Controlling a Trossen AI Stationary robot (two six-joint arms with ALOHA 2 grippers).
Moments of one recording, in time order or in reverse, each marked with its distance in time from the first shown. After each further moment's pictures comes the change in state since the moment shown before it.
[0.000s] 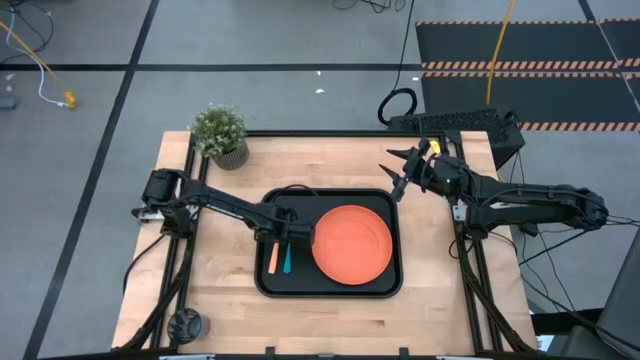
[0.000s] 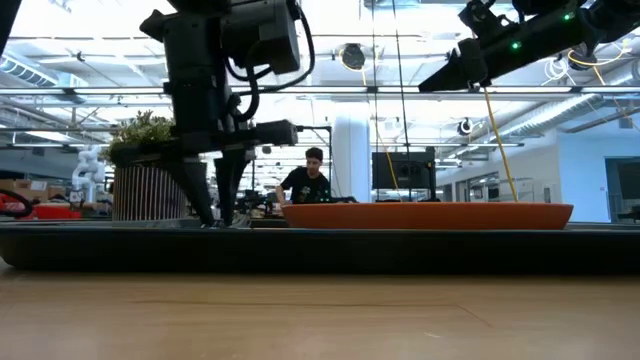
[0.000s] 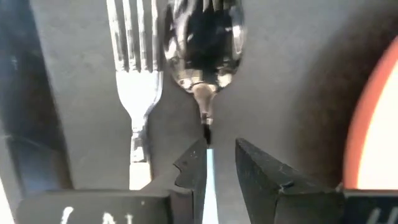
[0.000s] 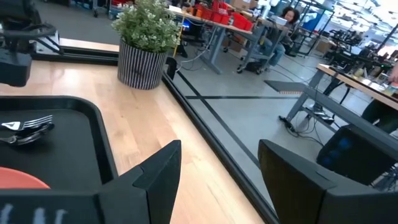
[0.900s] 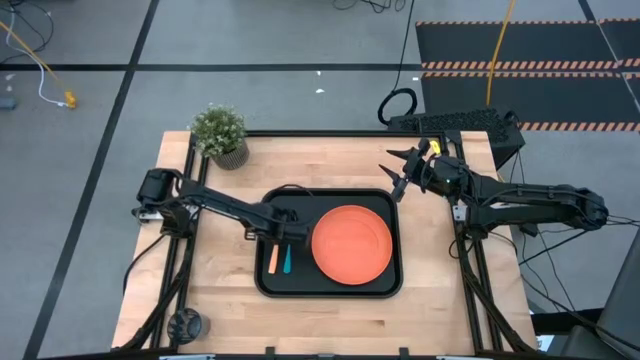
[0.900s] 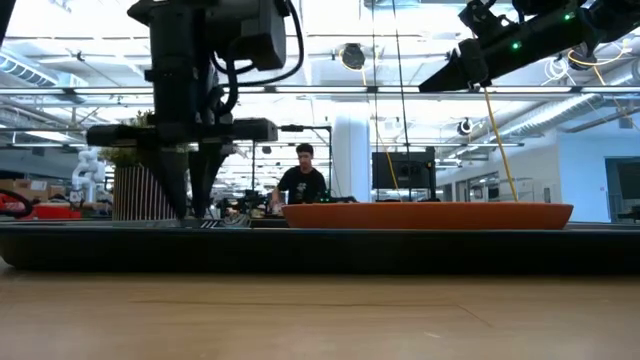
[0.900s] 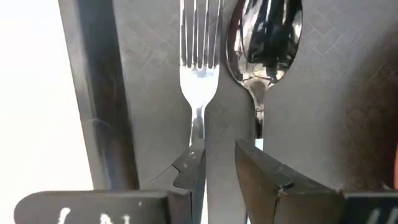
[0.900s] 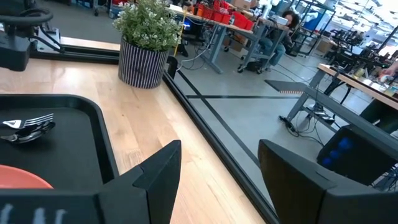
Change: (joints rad) left arm -0.021 -0.033 -0.001 -0.138 -0.004 -0.029; right arm 0.000 -0.001 0.000 -0.004 0.000 -0.001
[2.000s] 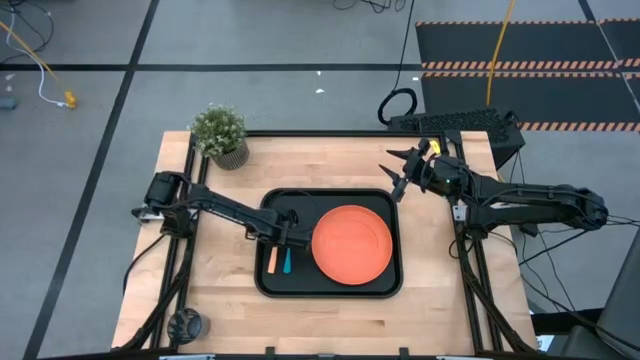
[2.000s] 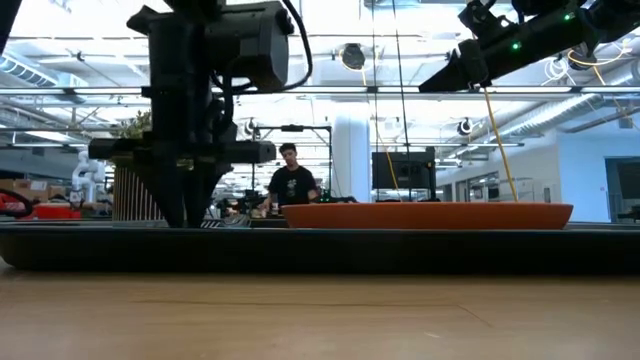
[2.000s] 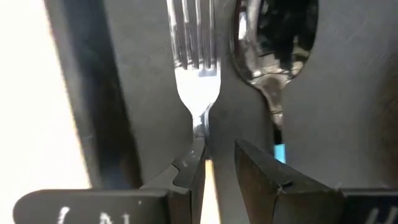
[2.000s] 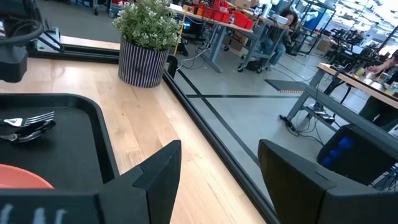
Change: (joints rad) left arm -0.020 0.062 0.000 0.001 -0.041 0.072; right arm 0.000 0.000 0.000 -0.002 -0.001 0.001
